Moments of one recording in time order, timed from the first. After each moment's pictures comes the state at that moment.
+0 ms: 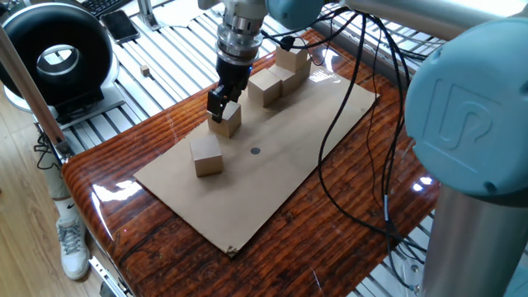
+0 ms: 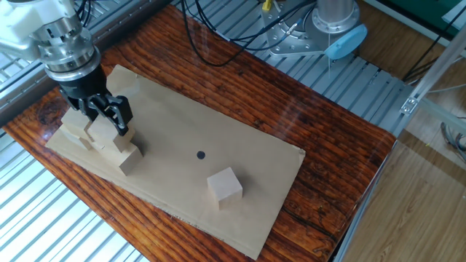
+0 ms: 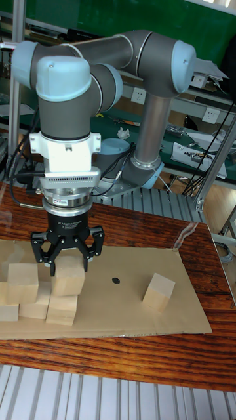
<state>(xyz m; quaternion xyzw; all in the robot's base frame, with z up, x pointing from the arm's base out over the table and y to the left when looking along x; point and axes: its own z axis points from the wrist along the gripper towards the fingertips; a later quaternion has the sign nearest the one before) 0.646 -0.079 0.135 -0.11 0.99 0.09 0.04</state>
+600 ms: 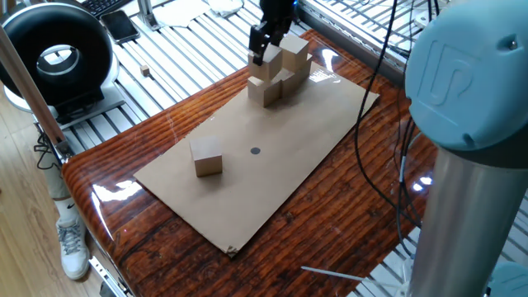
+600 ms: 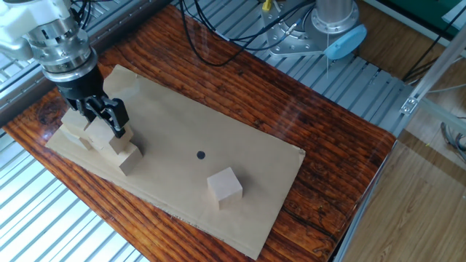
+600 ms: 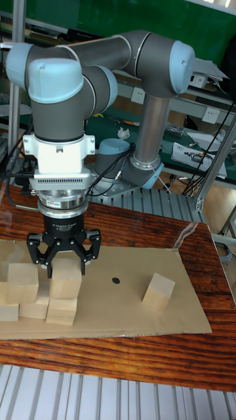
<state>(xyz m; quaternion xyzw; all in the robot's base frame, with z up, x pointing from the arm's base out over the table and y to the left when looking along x) 0.651 -0.082 0.132 -0.08 0.99 0.09 0.04</state>
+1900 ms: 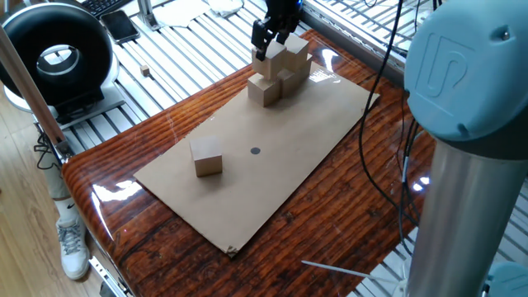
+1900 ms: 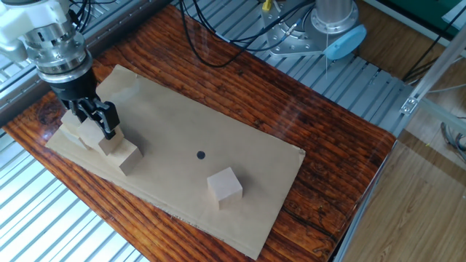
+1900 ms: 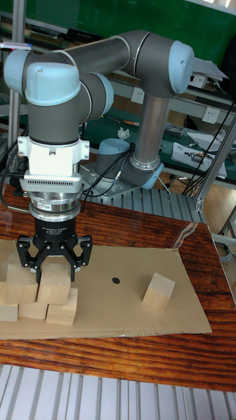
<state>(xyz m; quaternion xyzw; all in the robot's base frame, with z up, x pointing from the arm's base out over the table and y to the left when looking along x) 0.662 -0.104 0.122 -0.06 0.99 0.07 0.06</state>
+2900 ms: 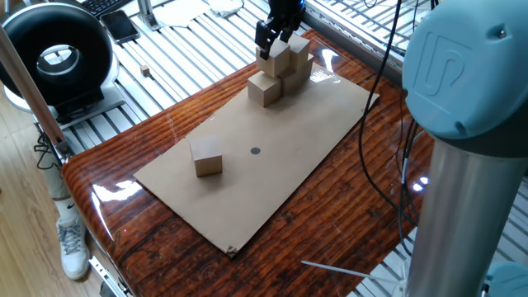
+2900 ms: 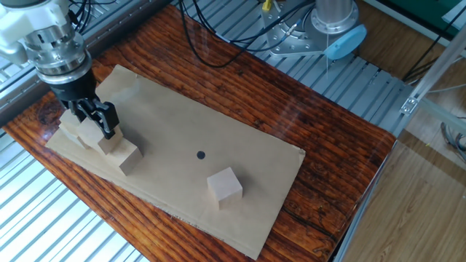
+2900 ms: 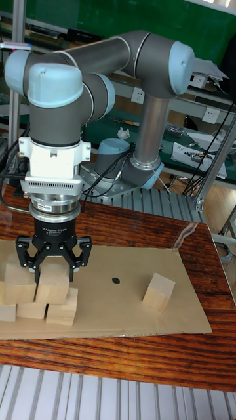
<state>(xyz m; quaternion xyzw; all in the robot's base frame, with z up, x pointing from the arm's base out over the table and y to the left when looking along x) 0.660 -0.105 0.122 -0.05 1.00 0.06 0.05</state>
